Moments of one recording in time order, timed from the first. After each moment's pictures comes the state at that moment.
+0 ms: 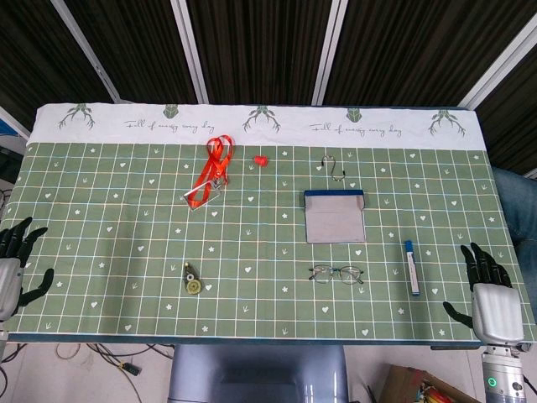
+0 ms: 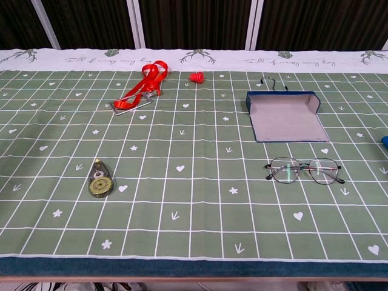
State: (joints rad) left arm -0.12 -1.10 -0.08 -1.69 1.41 1.44 0.01; right arm 0.03 -1.28 0.10 -1.59 -1.44 1.56 -0.22
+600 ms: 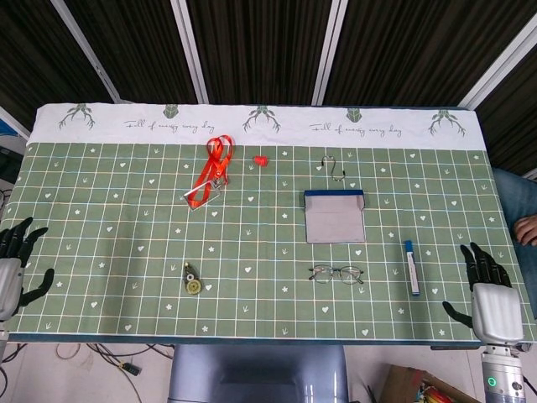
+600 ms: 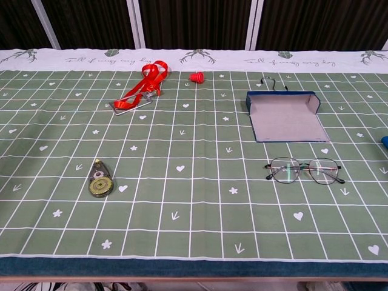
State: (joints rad) left arm -0.12 -1.10 -0.08 -1.69 1.40 1.44 0.02; right arm 0.03 -1.28 0.10 -1.59 -1.44 1.55 -0.21
